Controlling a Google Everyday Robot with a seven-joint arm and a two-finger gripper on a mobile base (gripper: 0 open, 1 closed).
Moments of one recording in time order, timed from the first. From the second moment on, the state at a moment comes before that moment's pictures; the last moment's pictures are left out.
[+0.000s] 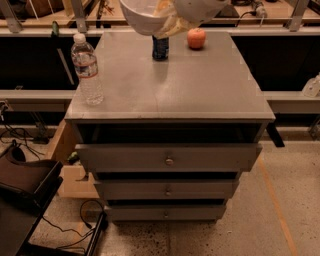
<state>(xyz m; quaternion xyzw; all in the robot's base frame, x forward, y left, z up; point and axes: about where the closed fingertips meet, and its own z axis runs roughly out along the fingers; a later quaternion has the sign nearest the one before) 0.604 -0.014 1.053 -0.82 0.41 -0.13 0.39</state>
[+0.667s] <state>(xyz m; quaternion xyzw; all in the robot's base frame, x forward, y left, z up) 0.639 0.014 0.972 -0.84 0.44 -0.09 0.31</state>
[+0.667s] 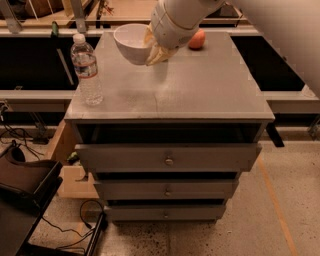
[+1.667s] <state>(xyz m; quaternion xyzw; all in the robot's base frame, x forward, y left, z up) 0.619 0.050 0.916 -0.83 0.46 -0.10 0.29</state>
